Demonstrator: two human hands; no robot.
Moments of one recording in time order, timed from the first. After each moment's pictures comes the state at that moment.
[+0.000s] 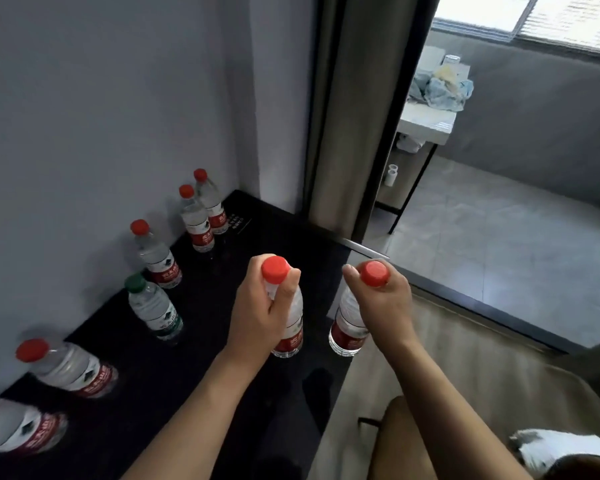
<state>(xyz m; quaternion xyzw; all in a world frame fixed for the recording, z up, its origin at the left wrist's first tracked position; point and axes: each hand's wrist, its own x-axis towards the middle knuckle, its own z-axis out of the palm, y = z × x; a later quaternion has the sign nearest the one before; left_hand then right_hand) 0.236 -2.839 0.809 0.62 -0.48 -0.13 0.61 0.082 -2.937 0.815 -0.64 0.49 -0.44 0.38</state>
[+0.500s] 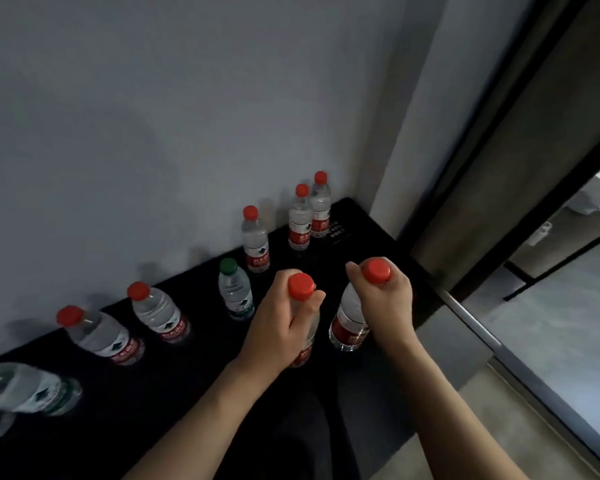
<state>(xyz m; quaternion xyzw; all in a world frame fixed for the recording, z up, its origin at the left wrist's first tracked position) 0.302 -2.827 0.792 0.73 -0.36 -0.08 0.57 0.232 -2.987 0.795 -0.72 0.33 -0.33 0.52</state>
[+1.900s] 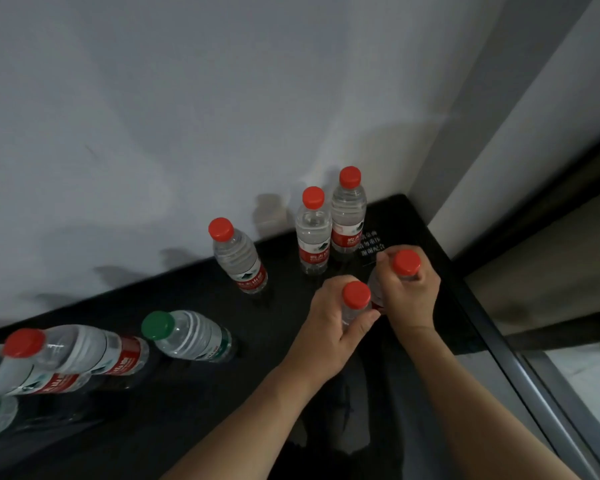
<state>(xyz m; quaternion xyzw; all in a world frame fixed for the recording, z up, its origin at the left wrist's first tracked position) 0.399 -3.007 0.650 0.79 -0.28 -0.15 0.52 0.391 -3.166 0.637 -0.74 0.23 -0.34 0.54</state>
